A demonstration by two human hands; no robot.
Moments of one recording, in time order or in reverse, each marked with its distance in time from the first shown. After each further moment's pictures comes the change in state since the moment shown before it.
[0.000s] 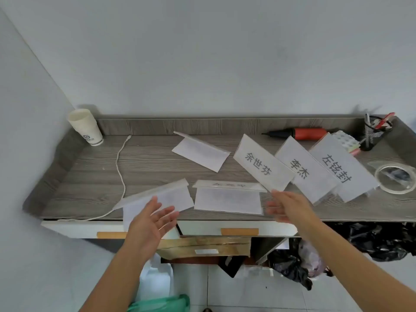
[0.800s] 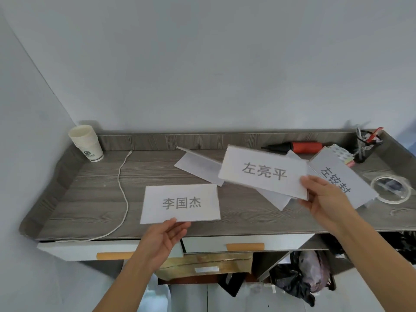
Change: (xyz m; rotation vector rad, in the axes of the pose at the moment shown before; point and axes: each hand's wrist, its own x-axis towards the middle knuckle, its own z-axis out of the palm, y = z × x) left_hand 0.028 0.002 -0.007 -0.081 -0.263 -0.048; right_hand -0.016 -0.054 -0.025 0.556 0.030 -0.164
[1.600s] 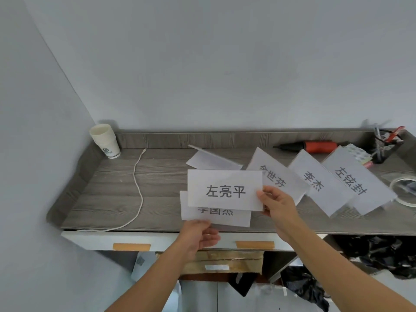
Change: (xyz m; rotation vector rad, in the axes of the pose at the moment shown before) left_hand 0.010 -0.036 0.034 0.442 0.122 -0.136; right_hand -0.001 0.083 0.067 -0.246 -0.128 -0.088
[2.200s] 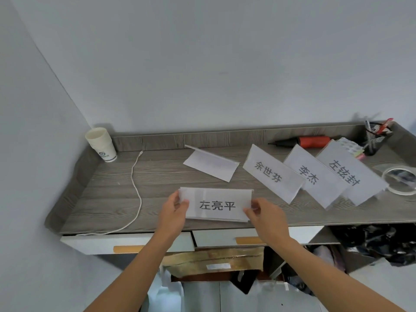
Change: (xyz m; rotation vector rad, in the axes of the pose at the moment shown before) left_hand -0.019 0.040 -0.028 0.411 0.203 0.519; right_hand -0.014 0.042 0.006 -0.971 0.090 -0.296
